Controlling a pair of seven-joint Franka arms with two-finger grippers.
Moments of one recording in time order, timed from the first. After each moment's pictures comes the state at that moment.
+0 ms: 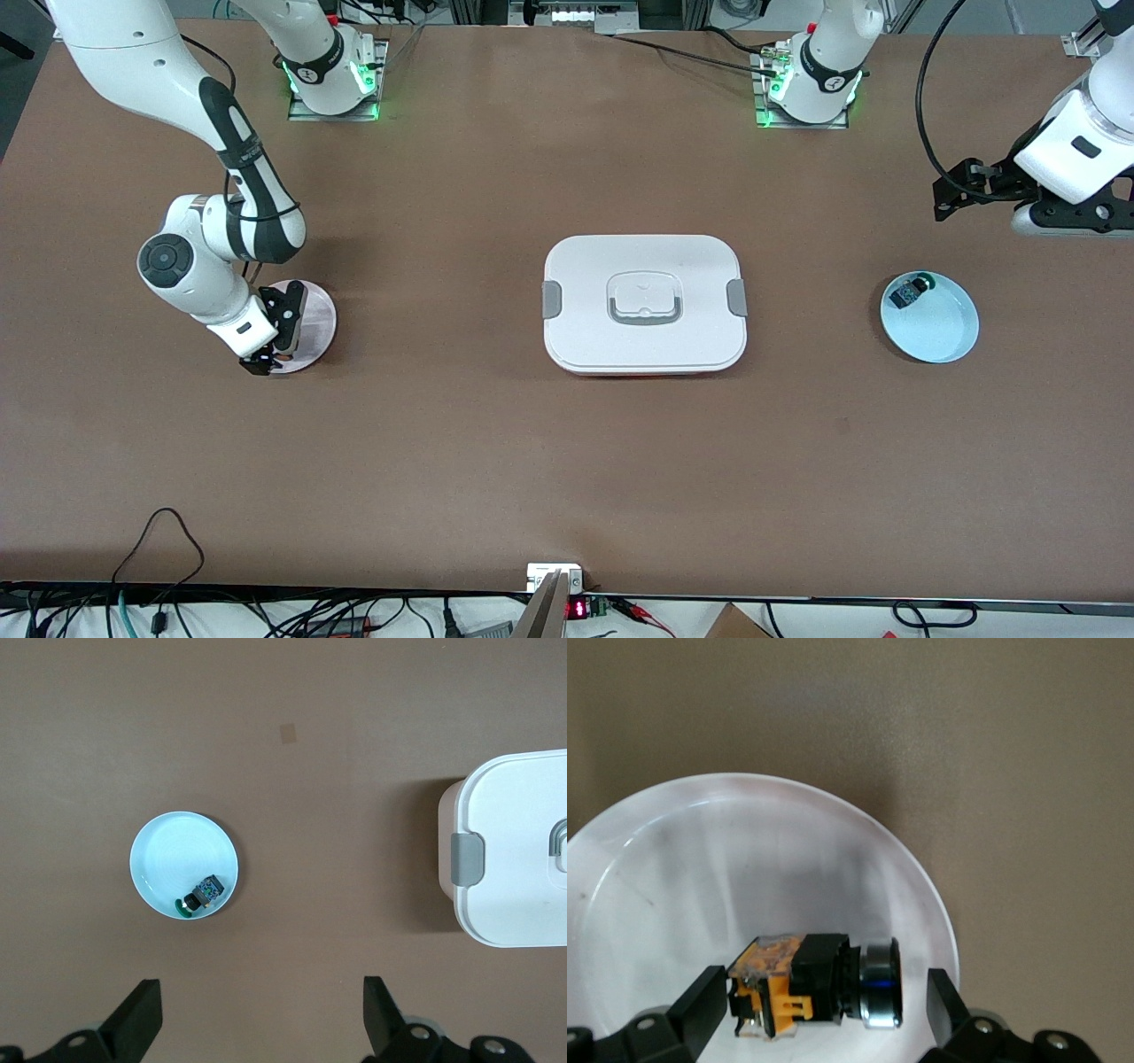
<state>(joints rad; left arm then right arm) 0.01 -0.05 -0.08 -1.69 0.05 1.59 -0.04 0.12 0.49 -0.11 -2.11 -0.02 2.65 -1.49</state>
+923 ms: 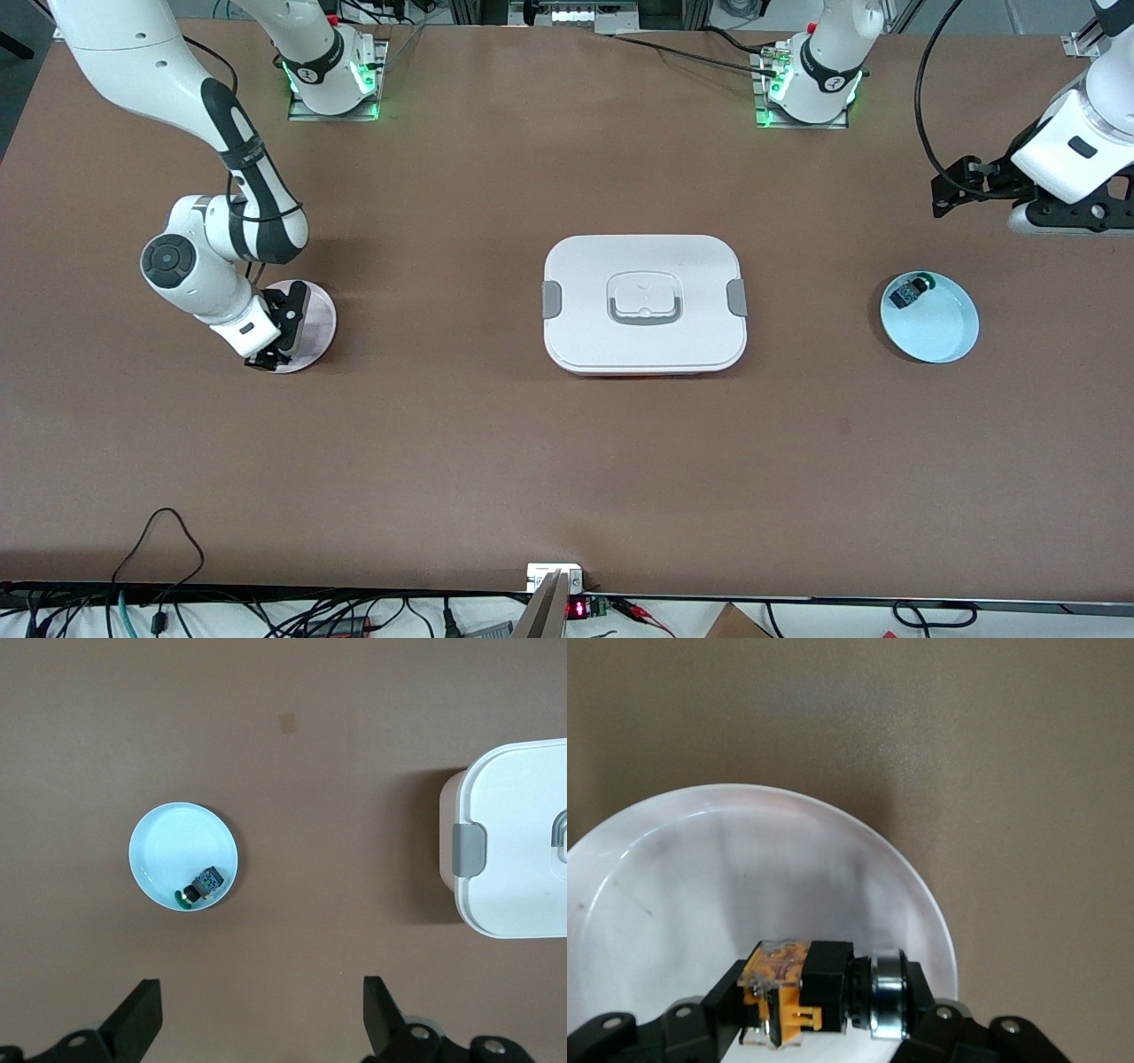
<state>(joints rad) 0.01 -0.05 -0.08 -1.69 0.05 1.57 -0.04 0.12 0.49 -0.11 -2.11 -0.01 2.65 -1.49</state>
